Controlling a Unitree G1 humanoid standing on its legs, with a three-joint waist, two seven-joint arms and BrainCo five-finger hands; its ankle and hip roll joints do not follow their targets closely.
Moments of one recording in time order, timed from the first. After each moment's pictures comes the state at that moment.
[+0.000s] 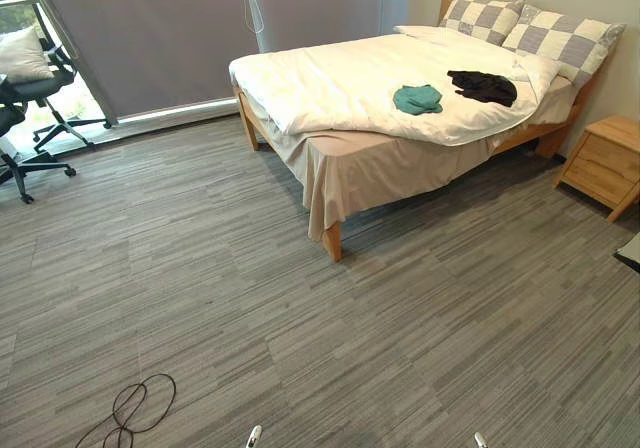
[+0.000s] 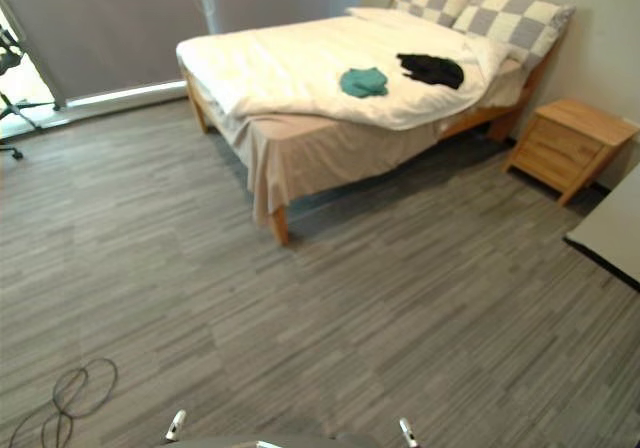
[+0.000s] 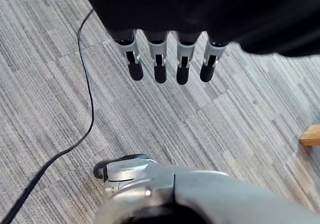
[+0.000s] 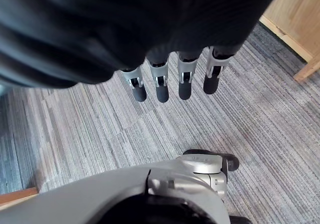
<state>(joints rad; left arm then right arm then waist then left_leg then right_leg) 0.25 0.18 -0.08 1.01 -0.06 -0.01 0.01 0.25 -0.18 0.09 1.01 0.04 0.01 0.00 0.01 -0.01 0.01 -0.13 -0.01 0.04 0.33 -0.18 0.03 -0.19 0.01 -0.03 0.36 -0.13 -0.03</state>
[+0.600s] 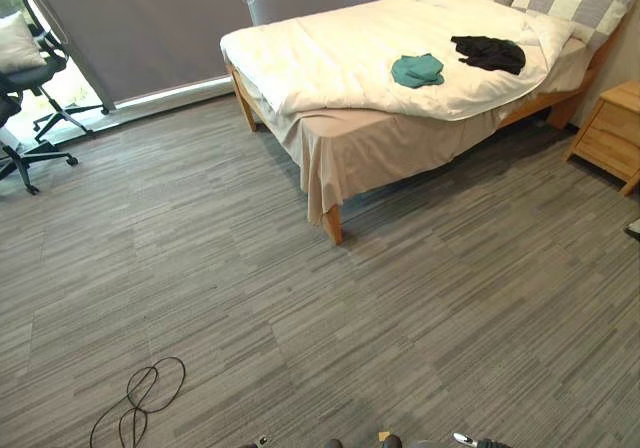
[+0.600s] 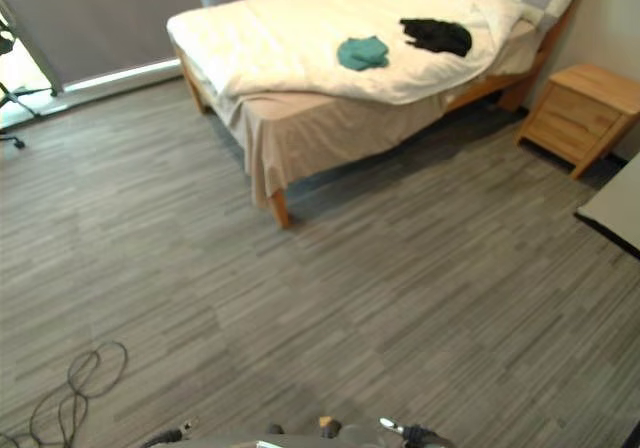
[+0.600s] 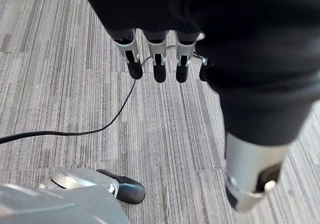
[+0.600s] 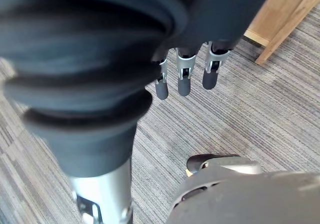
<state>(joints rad) -0.03 0.15 -0.09 1.32 -0.53 0.04 0.28 -0.04 -0.20 0.16 1.26 0.39 0.09 -0.09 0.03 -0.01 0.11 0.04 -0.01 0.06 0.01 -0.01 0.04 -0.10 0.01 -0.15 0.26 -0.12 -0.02</state>
